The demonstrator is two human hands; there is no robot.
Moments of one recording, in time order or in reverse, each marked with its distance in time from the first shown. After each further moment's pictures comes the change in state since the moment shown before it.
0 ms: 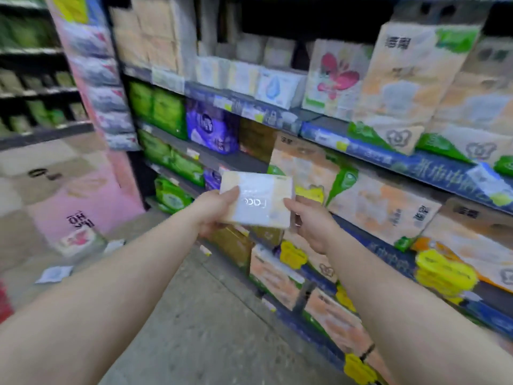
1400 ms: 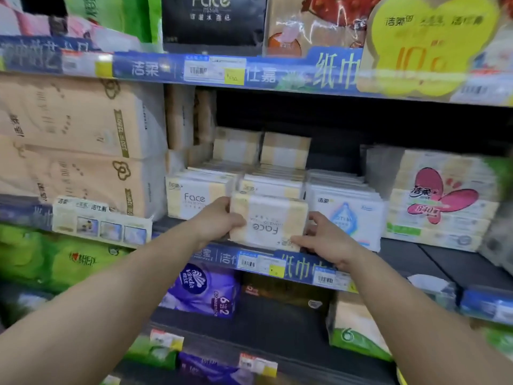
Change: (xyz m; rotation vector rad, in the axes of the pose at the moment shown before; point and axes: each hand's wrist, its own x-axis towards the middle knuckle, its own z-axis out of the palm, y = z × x) left_hand 0.531 0.285 -0.190 0.395 -0.469 0.329; right_hand 0.467 -0.223 0.133 -0.370 0.413 -0.140
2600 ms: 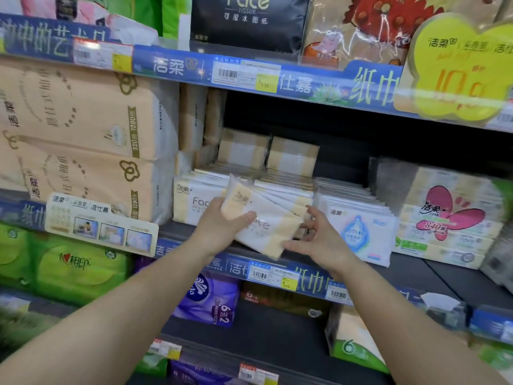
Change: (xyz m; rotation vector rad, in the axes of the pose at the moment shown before) left_hand 0.007 -0.020 -0.016 -0.143 0.221 0.186; right_hand 0.003 -0.026 0.031 -0.100 0.177 -0.083
